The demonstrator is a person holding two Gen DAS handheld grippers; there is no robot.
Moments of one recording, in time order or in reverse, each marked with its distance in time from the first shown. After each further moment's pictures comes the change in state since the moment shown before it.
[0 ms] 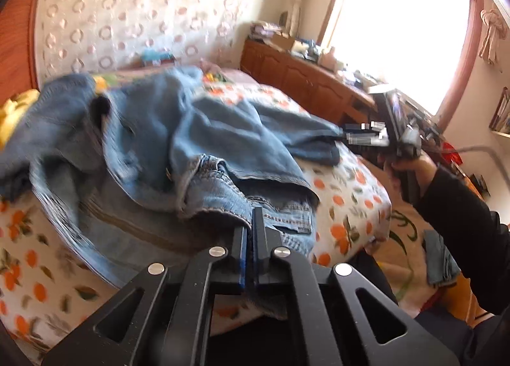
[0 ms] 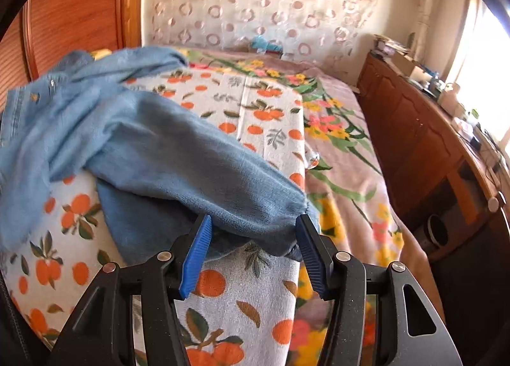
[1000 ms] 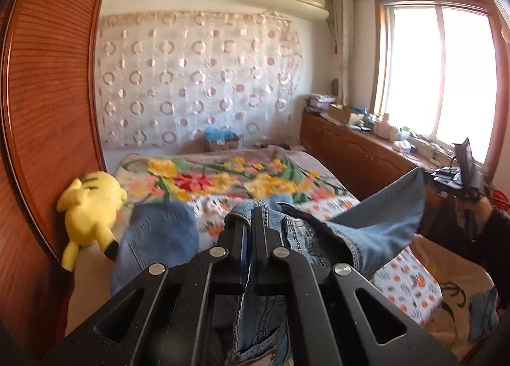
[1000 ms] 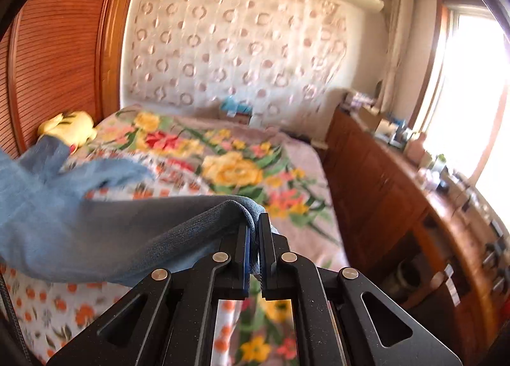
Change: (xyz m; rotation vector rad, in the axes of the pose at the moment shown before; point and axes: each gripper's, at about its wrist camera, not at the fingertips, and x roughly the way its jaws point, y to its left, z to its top) left arm -0.073 0.085 0.141 0.023 -0.304 0.291; right arm -0.098 -0.057 0.127 0.035 -0.277 -0.162
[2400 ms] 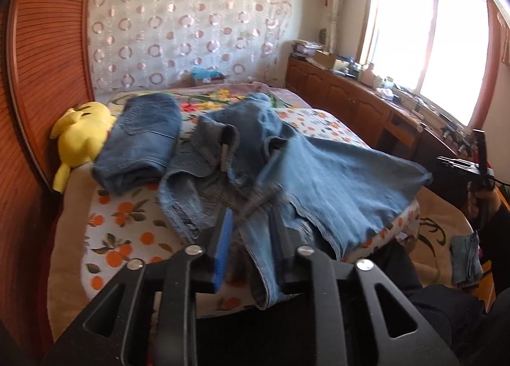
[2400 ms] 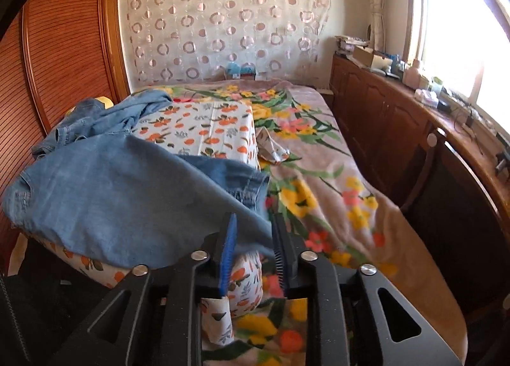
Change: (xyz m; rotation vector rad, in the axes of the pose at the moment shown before) left arm -0.085 -0.020 -0.145 -0.023 0.249 -0.069; right arm -0.135 -0.047 -0.172 0.176 0.152 0.119
